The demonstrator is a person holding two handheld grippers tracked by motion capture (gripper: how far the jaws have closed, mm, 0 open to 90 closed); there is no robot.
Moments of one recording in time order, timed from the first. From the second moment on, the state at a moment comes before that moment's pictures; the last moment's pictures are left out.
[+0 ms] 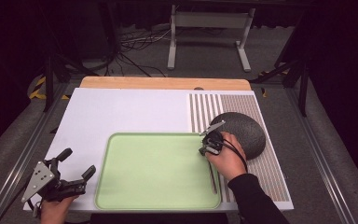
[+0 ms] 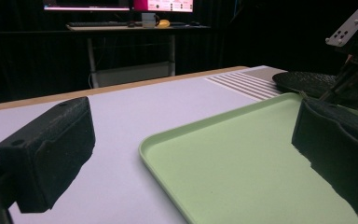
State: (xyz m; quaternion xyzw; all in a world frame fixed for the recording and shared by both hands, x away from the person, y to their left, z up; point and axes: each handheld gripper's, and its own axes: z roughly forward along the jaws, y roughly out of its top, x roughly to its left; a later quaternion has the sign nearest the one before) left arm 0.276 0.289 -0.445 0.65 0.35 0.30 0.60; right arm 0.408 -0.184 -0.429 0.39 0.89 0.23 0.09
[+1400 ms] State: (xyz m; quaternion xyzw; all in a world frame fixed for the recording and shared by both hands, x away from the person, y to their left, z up) left arm 0.275 0.288 -0.445 0.65 0.35 0.30 0.60; right arm 0.378 -0.219 -0.372 0.32 0.82 0.43 0.18
